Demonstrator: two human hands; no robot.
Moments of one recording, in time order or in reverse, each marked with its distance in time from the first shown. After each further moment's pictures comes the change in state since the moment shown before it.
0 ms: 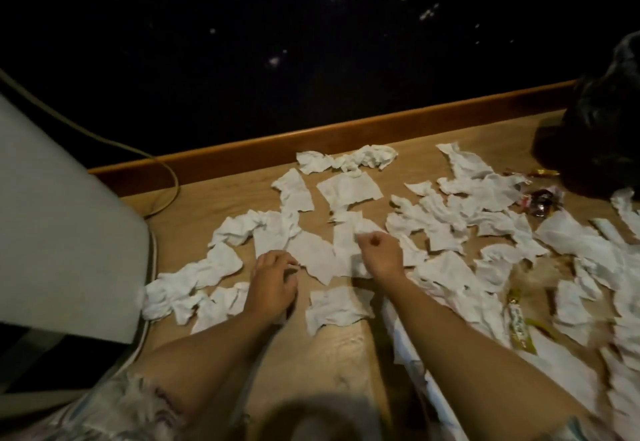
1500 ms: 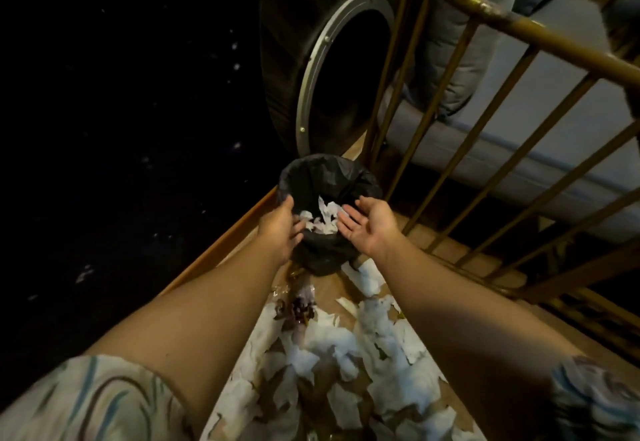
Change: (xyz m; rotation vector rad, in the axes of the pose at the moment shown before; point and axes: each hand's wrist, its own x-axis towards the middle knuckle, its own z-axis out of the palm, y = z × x) left_hand 0.258 0.703 -0.031 -1.059 -0.718 -0.473; right_hand 0.138 -0.188 -0.568 1.382 0.420 0.354
